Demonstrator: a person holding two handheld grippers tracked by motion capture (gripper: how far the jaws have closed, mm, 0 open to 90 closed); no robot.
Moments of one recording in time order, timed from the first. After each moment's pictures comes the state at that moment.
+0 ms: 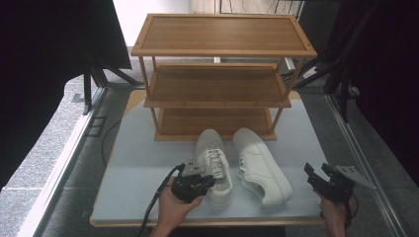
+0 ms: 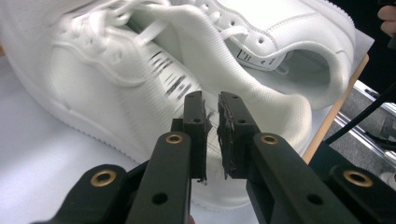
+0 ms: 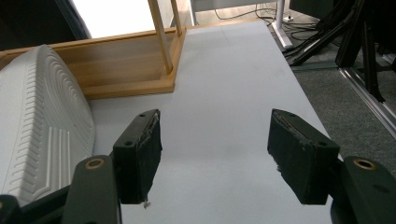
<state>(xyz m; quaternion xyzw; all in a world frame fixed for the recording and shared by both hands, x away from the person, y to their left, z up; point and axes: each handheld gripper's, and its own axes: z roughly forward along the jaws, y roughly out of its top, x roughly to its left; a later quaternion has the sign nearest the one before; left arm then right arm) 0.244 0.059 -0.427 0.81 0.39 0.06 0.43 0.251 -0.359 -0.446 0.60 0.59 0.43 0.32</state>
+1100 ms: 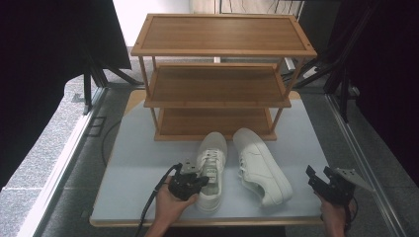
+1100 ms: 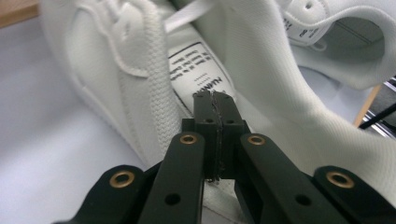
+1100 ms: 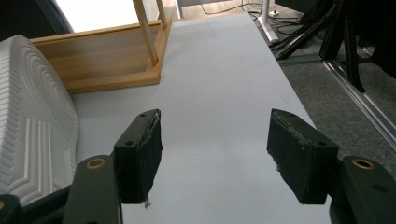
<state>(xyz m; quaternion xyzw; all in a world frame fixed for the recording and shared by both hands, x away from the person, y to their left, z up) 0.257 0.078 -0.446 0.83 0.40 0.06 0.39 0.246 -0.359 -0.451 0.62 0.58 0.41 0.33</state>
